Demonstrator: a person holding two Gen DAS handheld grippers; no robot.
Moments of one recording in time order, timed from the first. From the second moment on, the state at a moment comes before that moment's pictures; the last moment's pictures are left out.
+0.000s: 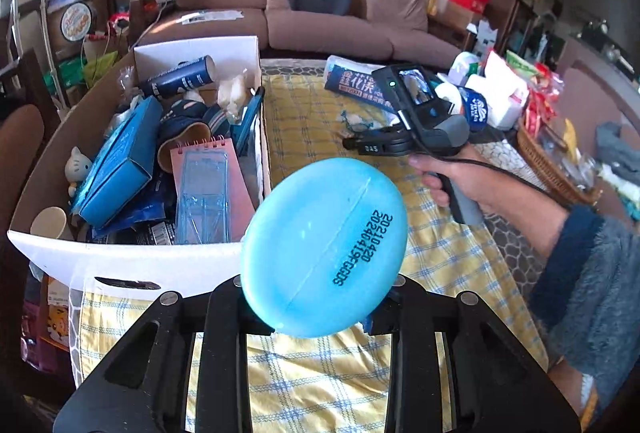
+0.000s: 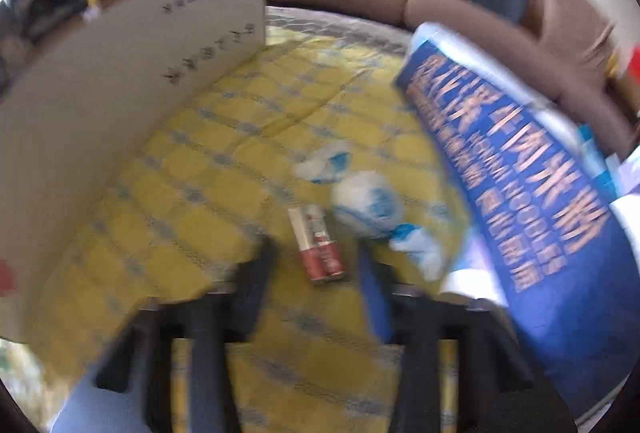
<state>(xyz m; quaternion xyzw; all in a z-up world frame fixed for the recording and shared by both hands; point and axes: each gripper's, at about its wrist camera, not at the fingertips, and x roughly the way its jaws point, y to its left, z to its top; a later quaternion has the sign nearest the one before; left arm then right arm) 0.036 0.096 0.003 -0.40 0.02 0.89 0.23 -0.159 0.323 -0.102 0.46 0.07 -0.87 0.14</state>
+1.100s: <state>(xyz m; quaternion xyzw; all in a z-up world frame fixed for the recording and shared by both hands) -0.023 -0.042 0.082 -0.27 -0.16 0.93 0.17 -0.041 0.254 0.097 0.35 0.01 -0.93 0.11</state>
